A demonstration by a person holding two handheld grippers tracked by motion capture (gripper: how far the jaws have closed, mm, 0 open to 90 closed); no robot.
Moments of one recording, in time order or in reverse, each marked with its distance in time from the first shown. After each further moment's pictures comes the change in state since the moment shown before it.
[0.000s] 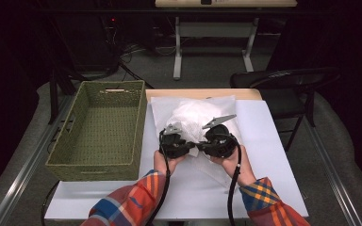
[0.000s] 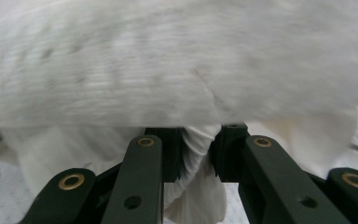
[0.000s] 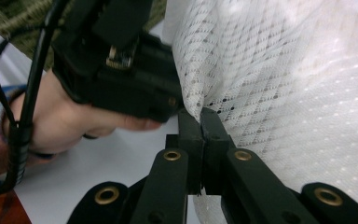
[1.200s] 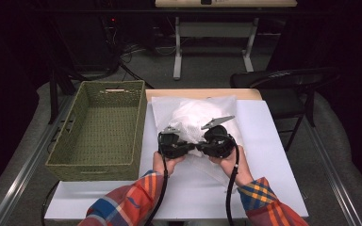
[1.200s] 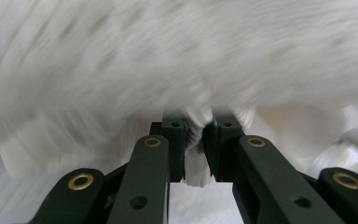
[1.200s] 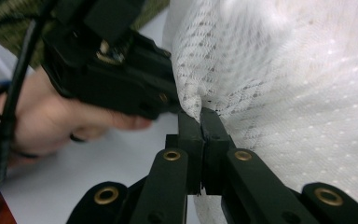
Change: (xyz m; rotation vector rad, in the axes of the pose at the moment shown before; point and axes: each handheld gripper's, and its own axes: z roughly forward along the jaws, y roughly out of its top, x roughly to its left) left arm -0.002 0.000 -0.004 0.009 -0.101 -0.049; right arm 0.000 -0.001 0.006 -0.024 -0.004 0.006
